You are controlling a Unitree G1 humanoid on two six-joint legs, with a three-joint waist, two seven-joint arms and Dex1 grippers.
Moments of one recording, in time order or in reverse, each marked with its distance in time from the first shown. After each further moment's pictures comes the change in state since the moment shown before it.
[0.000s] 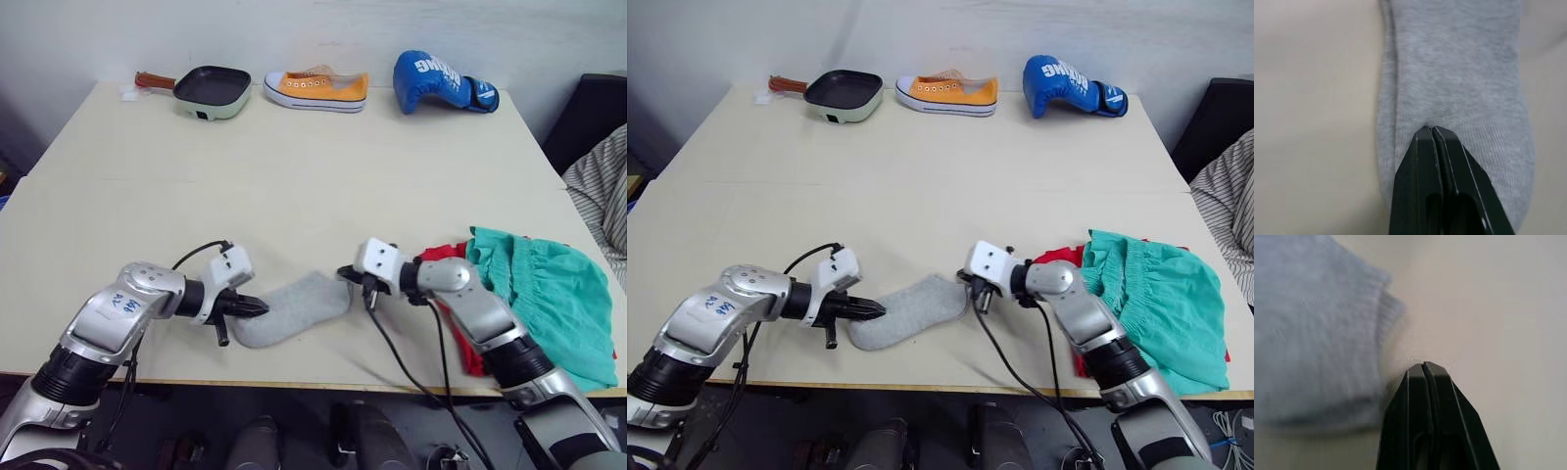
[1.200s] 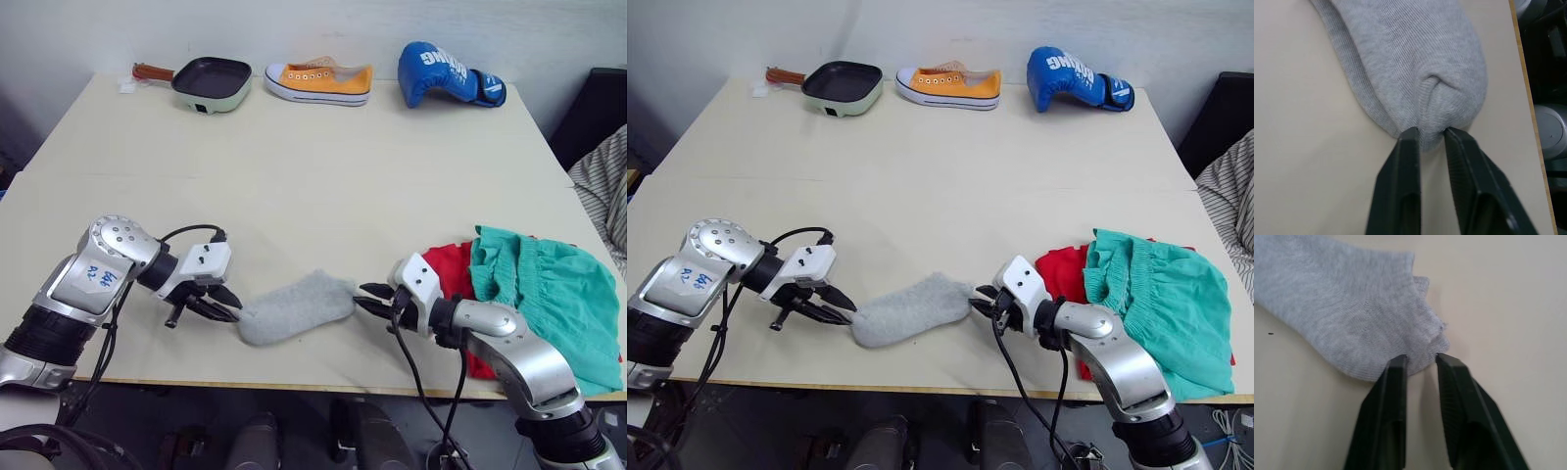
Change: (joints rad) left arm -0.177 0.123 -0.106 0.234 0.211 -0.508 -0.561; right arm 0.338 -0.010 -0.196 -0.538 0.266 0.457 -0.158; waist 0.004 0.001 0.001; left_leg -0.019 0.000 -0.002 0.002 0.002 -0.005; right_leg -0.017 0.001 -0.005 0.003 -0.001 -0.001
